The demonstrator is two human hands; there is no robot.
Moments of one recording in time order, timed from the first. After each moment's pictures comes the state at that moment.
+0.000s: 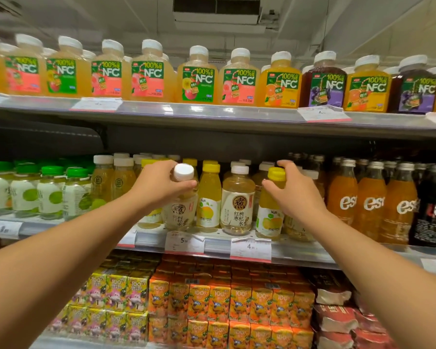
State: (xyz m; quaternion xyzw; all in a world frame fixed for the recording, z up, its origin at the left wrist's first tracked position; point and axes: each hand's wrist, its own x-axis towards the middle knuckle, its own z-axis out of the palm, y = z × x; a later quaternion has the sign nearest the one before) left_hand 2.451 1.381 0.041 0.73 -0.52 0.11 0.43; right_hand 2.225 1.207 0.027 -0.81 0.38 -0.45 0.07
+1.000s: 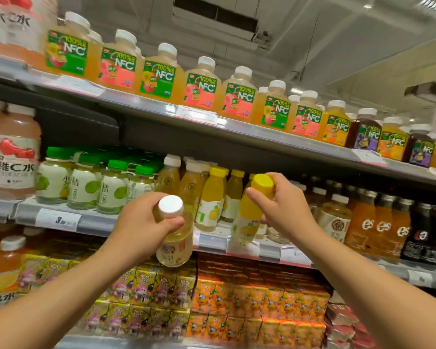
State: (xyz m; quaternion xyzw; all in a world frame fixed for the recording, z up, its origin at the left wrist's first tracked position) left_hand 2.568 1.538 -0.028 0.62 -0.51 0.03 0.60; right_hand 2.349 1.387 0.040 -0.84 0.28 -0.45 0.11
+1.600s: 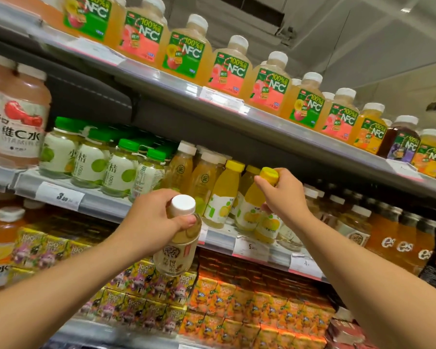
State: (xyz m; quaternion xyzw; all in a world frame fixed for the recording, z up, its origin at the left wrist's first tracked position) left_hand 2.576 1.524 -0.042 0.63 -0.51 -0.02 0.58; right_hand 2.402 1.321 0.044 -0.81 0.37 -0.43 0.14
